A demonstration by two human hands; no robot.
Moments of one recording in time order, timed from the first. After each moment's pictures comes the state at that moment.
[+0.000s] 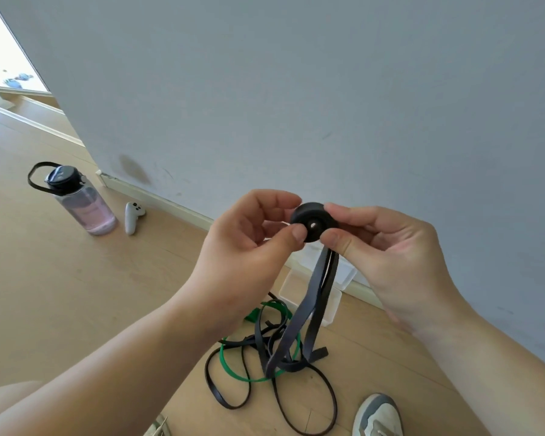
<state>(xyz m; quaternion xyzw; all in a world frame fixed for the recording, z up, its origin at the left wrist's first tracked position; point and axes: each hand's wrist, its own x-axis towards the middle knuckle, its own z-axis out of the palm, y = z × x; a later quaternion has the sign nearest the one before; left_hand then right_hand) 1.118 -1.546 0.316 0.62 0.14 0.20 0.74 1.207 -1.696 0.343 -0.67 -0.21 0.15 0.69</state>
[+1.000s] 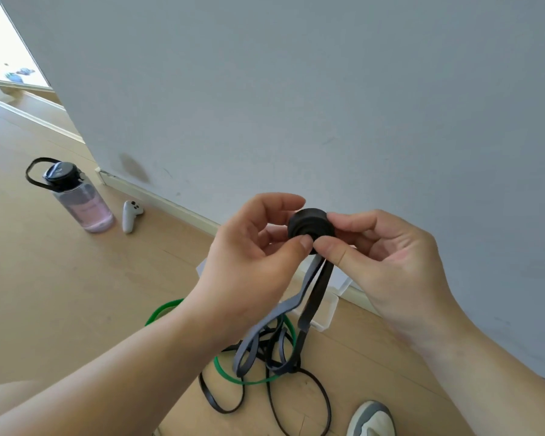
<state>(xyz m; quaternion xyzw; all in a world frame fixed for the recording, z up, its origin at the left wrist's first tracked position) 1.118 -1.553 0.321 0.63 0.16 0.20 0.74 1.206 -1.697 0.342 -0.71 -0.24 0.13 0.65</state>
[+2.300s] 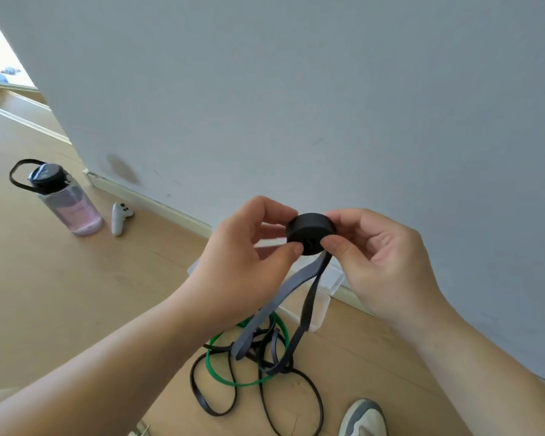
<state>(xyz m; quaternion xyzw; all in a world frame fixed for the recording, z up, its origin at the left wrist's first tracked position) 1.125 -1.546 0.318 0.74 0.13 0.17 0.64 1.219 -1.707 0.333 -0.79 -0.28 0.09 0.54</state>
